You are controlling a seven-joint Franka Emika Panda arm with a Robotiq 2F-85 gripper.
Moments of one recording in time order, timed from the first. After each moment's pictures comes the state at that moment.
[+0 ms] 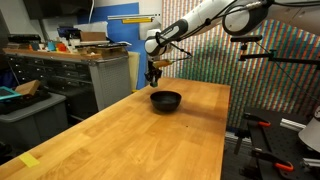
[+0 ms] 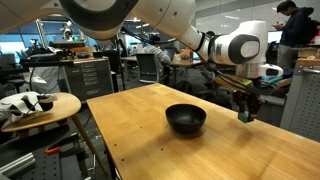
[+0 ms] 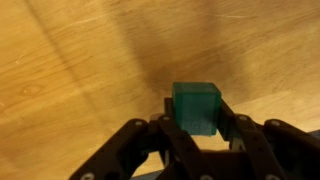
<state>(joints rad) -0.21 1.15 -0.10 -0.89 0.02 2.11 0.13</state>
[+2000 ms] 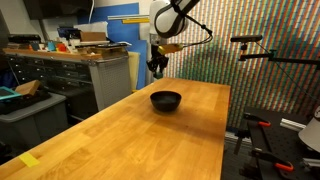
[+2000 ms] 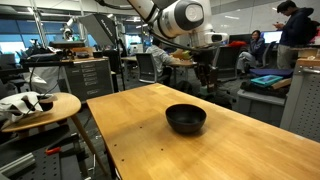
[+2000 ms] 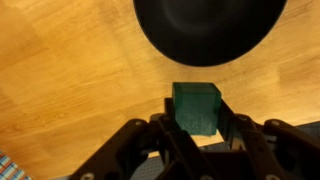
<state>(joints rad) 0.03 0.49 -0.16 -1.79 -0.11 2.40 0.36</state>
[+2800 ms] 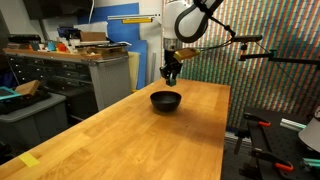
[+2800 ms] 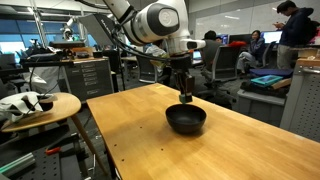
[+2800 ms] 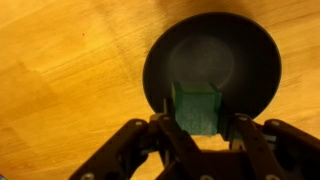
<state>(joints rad) 0.06 0.29 -0.15 -2.14 -0.18 2.53 0.44</state>
